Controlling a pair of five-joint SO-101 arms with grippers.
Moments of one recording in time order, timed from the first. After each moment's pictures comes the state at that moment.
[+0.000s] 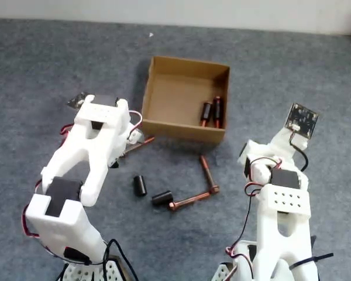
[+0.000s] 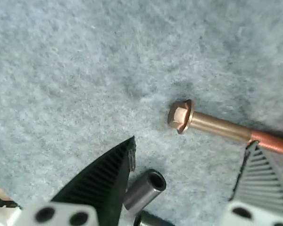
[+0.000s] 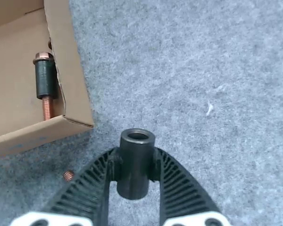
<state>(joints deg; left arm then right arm) 2.3 12.5 14.3 77.1 64.8 2.1 -43.2 58.3 44.0 -15.2</state>
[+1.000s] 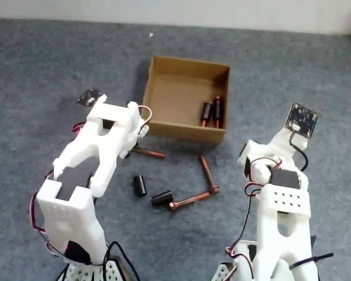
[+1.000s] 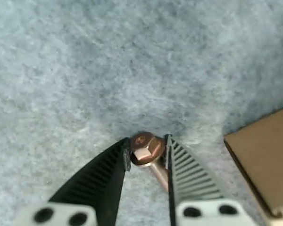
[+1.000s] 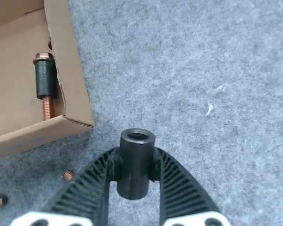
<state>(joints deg) 4.1 21.4 11.4 65.0 69.7 2.1 -43.2 58.3 44.0 -15.2</state>
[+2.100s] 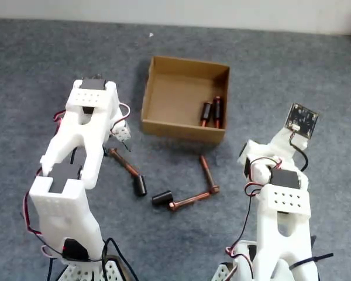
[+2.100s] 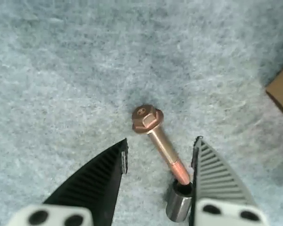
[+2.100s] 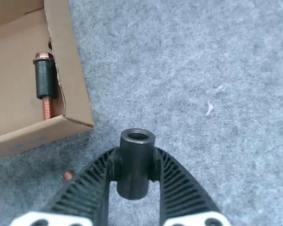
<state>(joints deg) -2.6 22.9 -2.1 86.2 30.5 2.1 -43.2 58.3 44.0 -15.2</state>
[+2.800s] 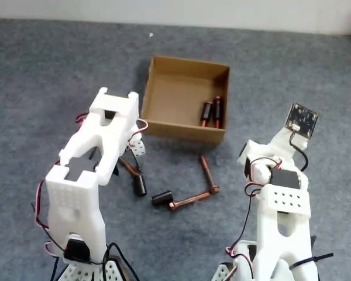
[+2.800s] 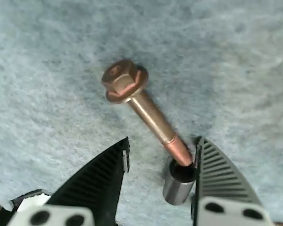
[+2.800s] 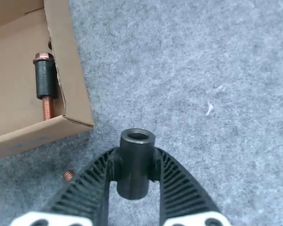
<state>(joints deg) 2.8 32.1 -3.0 90.7 37.5 2.1 -43.2 58.3 44.0 -15.2</state>
